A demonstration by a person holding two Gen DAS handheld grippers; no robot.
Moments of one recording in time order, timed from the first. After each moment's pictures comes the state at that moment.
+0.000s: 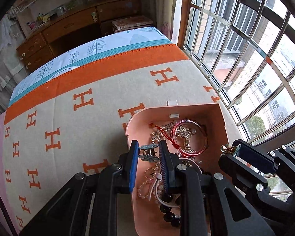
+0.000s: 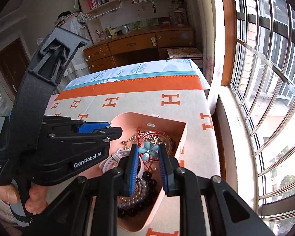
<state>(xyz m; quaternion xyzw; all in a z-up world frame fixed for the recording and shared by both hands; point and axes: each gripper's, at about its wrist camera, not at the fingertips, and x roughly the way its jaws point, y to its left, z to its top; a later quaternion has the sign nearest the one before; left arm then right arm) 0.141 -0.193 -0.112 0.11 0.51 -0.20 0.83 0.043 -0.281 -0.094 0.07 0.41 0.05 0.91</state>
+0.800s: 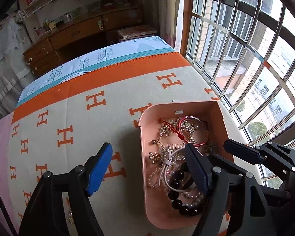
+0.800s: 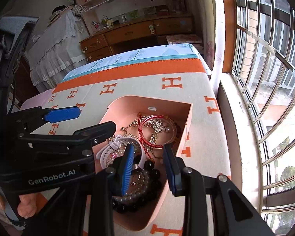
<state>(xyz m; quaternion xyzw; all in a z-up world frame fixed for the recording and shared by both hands) 0.115 -0.166 -0.093 0.11 0.48 -0.19 0.85 0.044 -0.273 -0.111 0.09 0.45 0.05 0.89</state>
